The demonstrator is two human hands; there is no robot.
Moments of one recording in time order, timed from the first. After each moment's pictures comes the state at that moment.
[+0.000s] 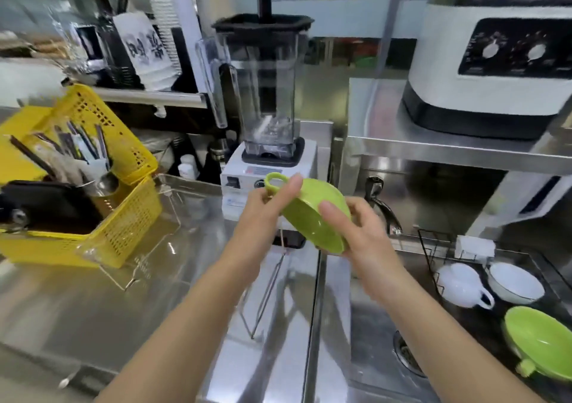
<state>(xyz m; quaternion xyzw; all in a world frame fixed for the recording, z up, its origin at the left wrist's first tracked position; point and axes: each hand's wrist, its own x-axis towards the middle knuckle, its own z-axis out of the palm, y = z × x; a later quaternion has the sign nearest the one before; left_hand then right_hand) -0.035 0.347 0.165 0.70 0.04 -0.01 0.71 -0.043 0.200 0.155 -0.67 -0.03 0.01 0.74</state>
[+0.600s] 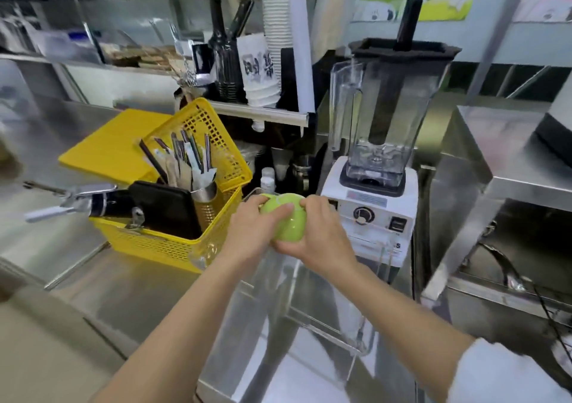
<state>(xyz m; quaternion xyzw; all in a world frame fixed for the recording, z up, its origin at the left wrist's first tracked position) -0.003 0.529 0.153 0.79 0.17 0.12 0.57 0.016 0.407 0.142 -0.90 -0.24 -0.11 0.34</state>
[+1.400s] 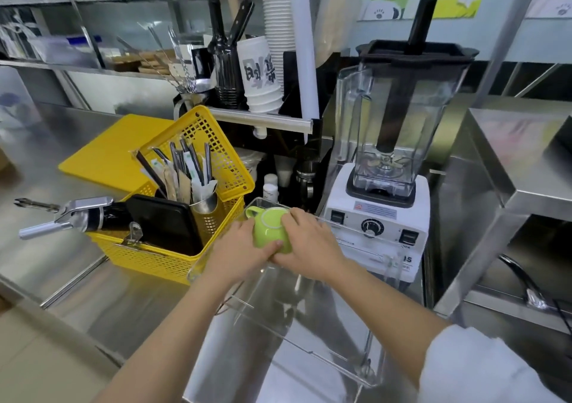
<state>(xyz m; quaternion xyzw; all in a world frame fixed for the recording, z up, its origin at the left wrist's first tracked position) 0.020 0.574 0.117 0.95 0.13 0.04 0.27 0.059 0.432 0.128 -0.94 -0.31 -0.02 0.17</state>
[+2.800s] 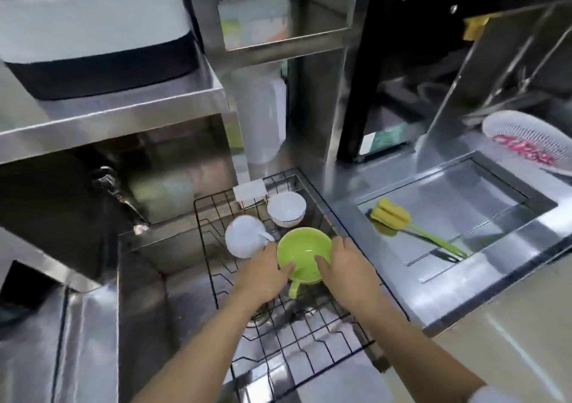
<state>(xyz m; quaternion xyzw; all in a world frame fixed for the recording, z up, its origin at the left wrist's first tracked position) -0.020 -0.010 -0.022 0.91 -0.25 -0.25 0.20 -0.120 -0.135 0.004 -0.94 0.29 -0.01 0.18</state>
